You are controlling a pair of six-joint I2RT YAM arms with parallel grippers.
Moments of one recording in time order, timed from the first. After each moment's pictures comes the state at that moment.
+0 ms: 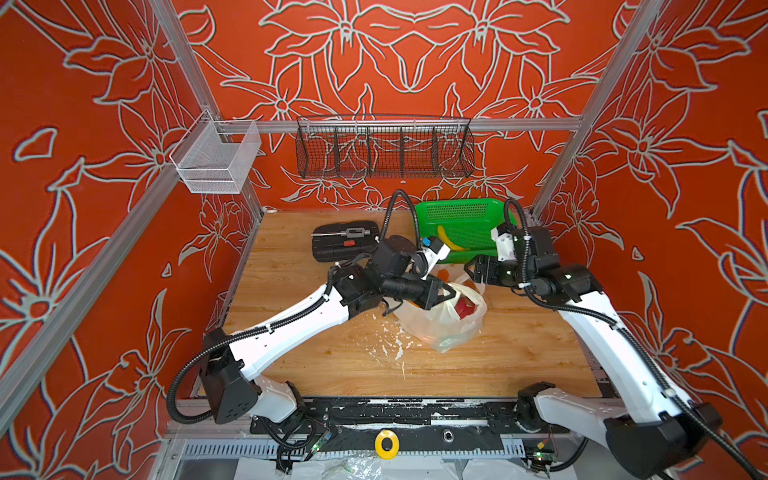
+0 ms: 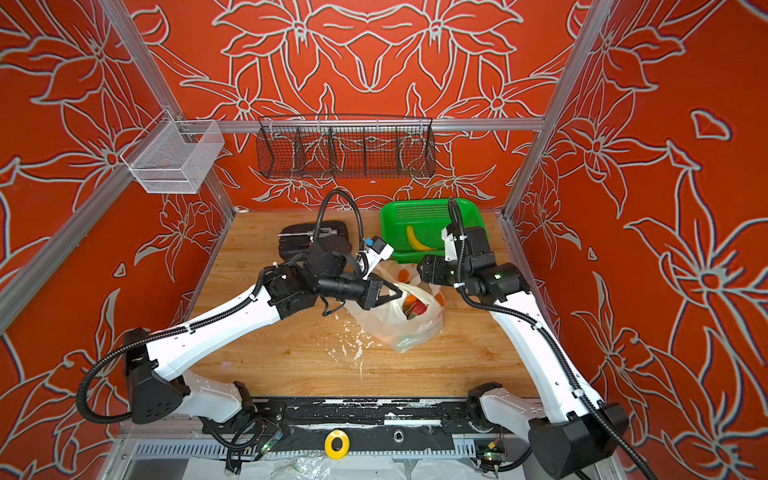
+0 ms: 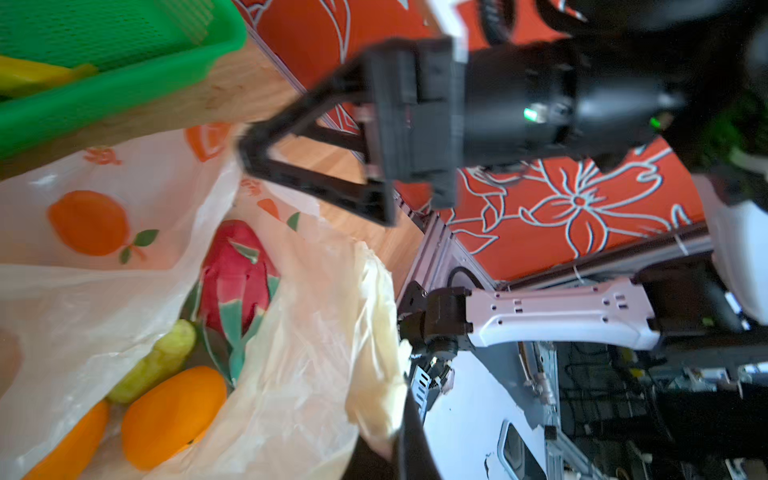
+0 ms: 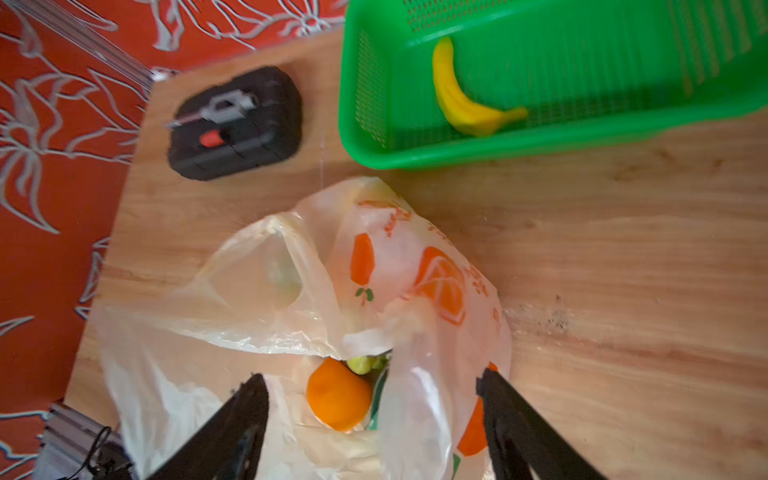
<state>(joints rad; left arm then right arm) -0.90 1.44 1.36 -0.40 0.49 -0.47 0.28 1.14 1.20 -0.89 -0.15 0.42</state>
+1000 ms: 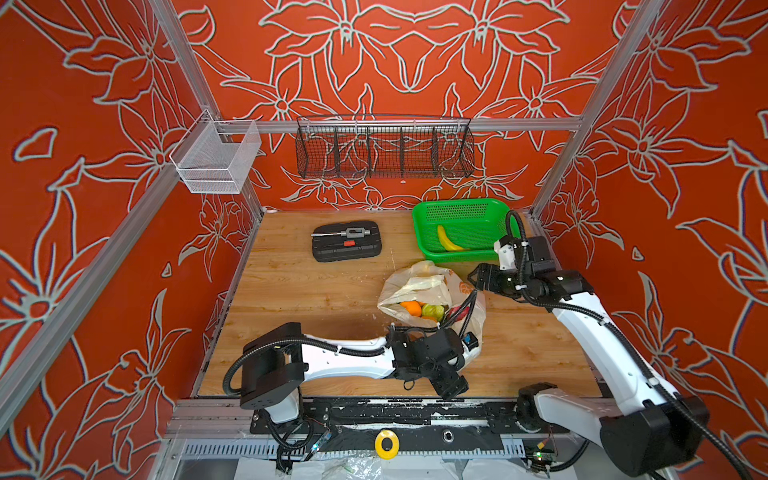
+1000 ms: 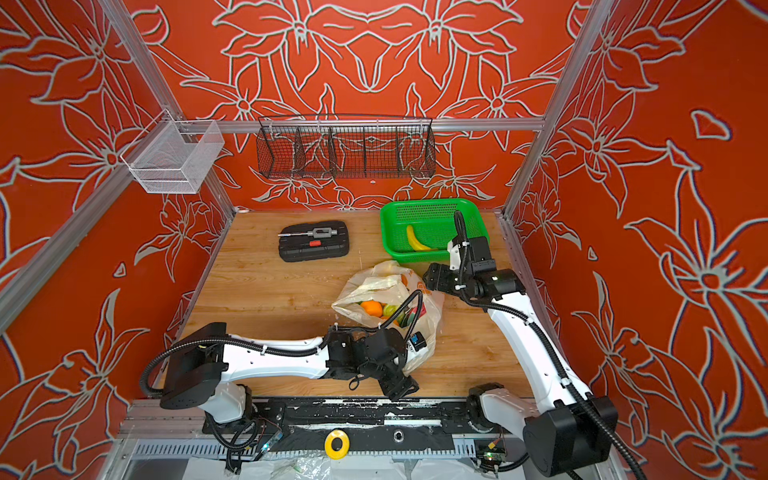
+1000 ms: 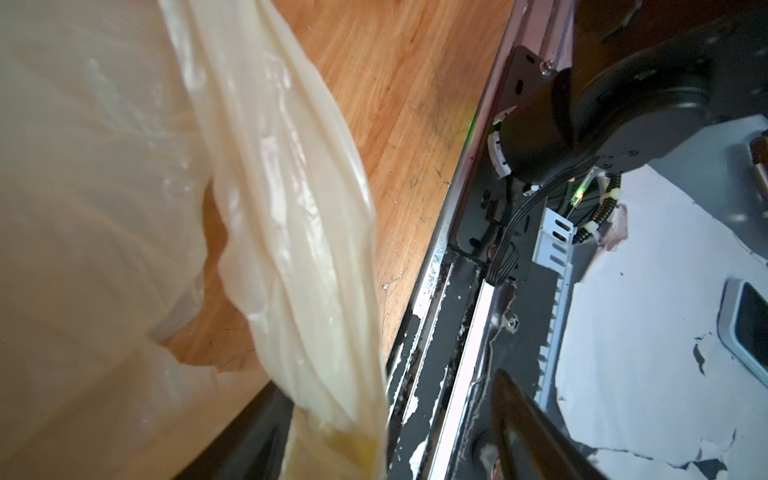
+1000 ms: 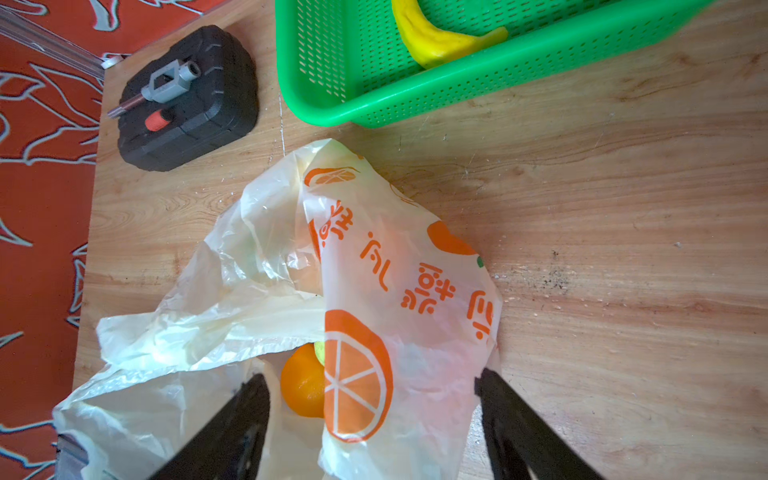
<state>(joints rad) -1.26 1.62 1.06 -0.28 0.14 -0.29 0.20 1.12 1.08 -0.84 -0.24 0.43</state>
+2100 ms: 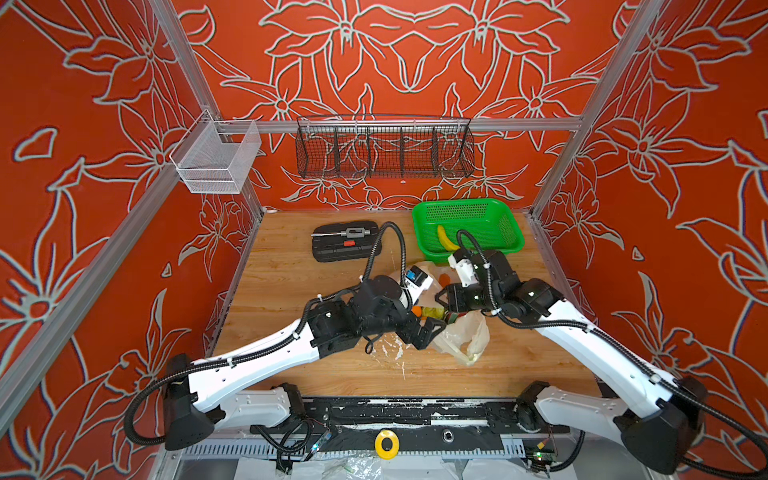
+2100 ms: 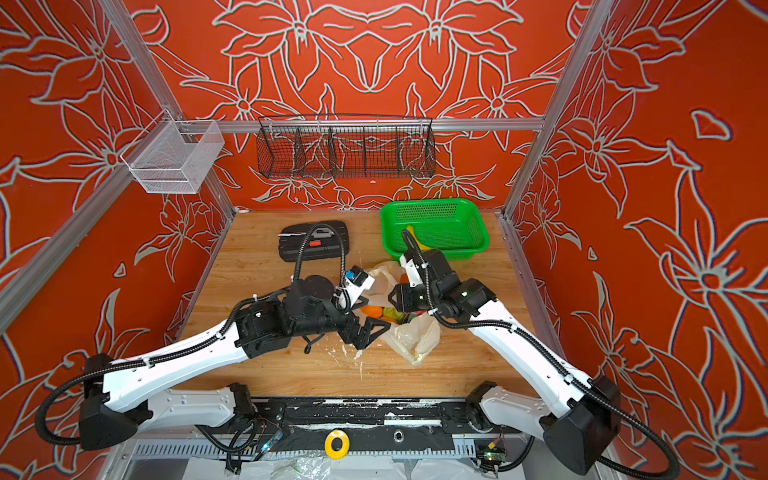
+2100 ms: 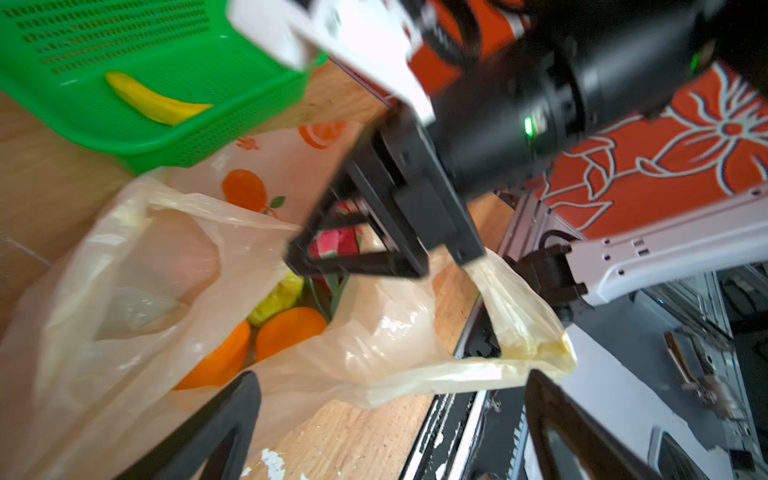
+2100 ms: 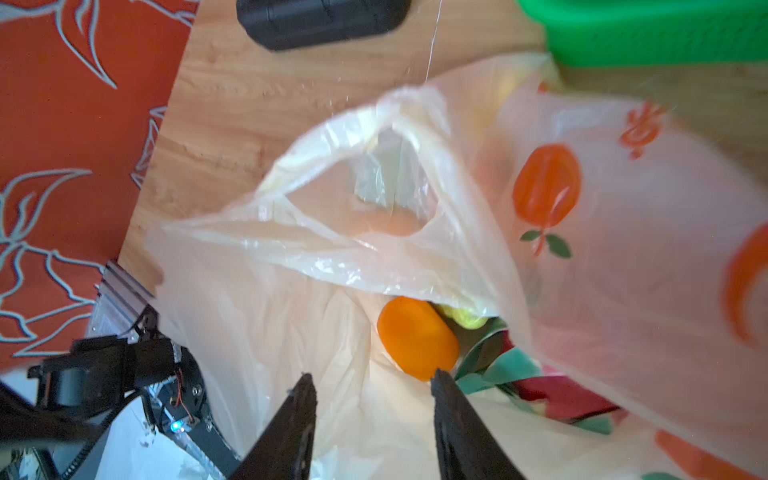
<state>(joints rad) -0.96 1.17 1.08 -0.40 0.11 -0.34 0.63 1.14 1.00 -0.74 -0.22 0.48</state>
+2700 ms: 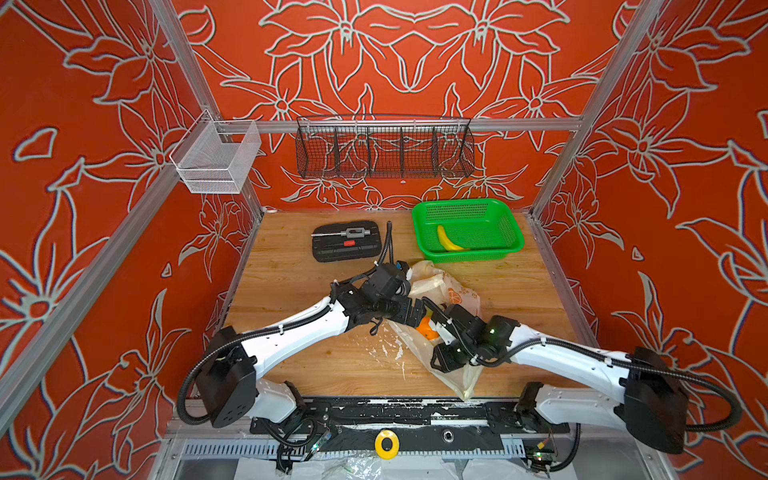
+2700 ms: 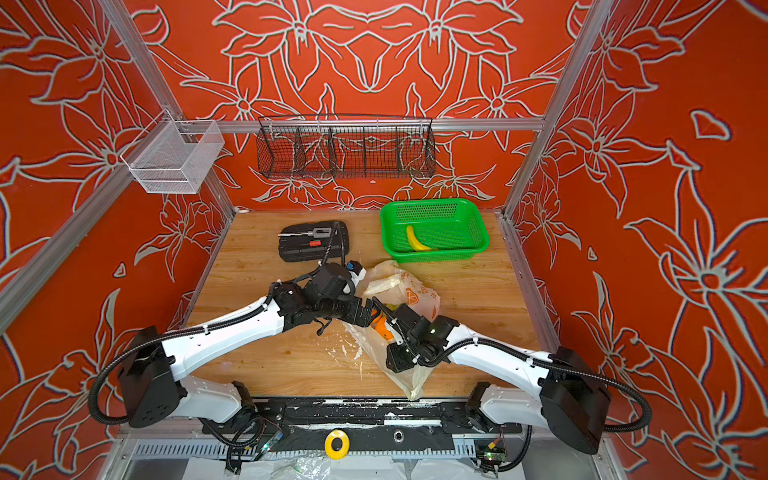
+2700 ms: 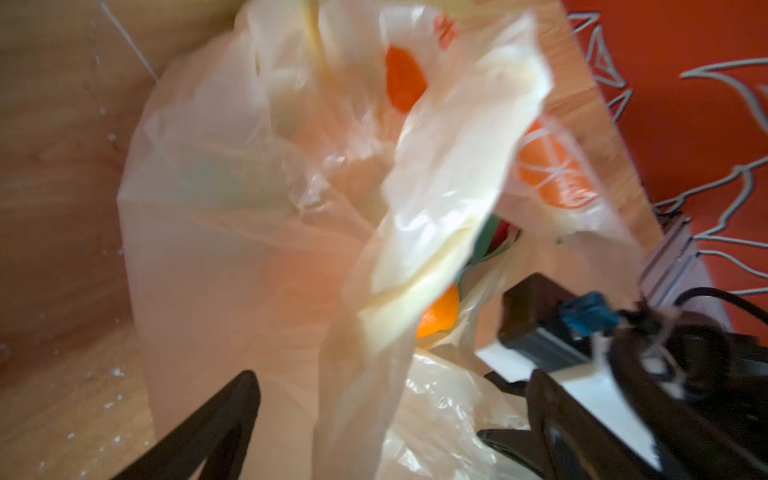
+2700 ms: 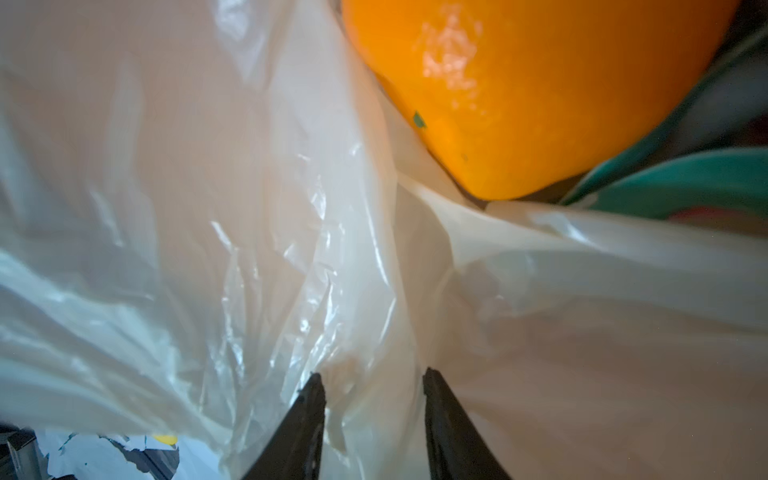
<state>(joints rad) -0.80 1.44 1.05 -0.50 0.11 -0.52 0.89 1.20 0.67 -0.67 -0.24 0.60</state>
